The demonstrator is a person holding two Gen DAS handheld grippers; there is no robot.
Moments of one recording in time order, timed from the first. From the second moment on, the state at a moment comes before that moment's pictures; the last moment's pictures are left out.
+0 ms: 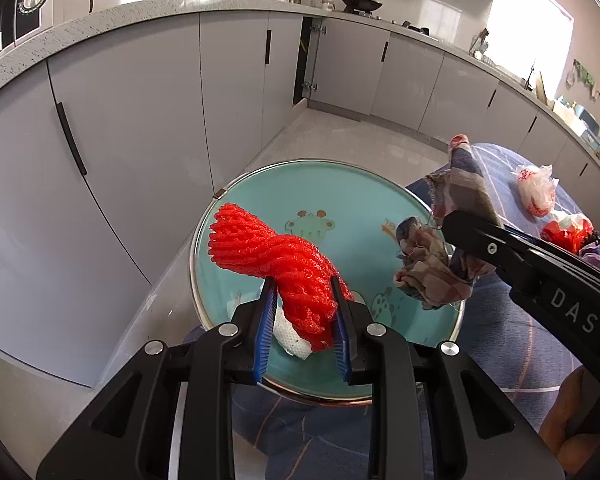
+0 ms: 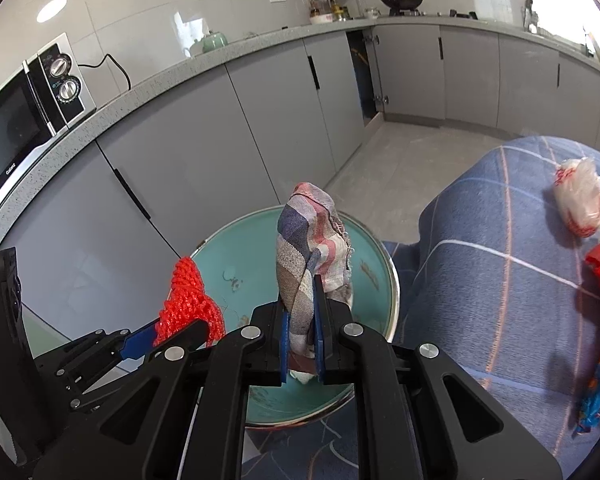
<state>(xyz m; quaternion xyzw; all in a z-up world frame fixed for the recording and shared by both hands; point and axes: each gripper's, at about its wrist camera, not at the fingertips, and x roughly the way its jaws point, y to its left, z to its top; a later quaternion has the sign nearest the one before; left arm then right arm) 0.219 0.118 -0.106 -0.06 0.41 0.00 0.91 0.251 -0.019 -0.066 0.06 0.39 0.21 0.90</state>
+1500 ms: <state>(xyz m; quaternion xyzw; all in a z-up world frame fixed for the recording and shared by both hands) 0.195 0.050 -0.077 0.01 0.39 0.03 0.92 0.177 -0.133 -0.049 0.09 0.34 0.14 0.93</state>
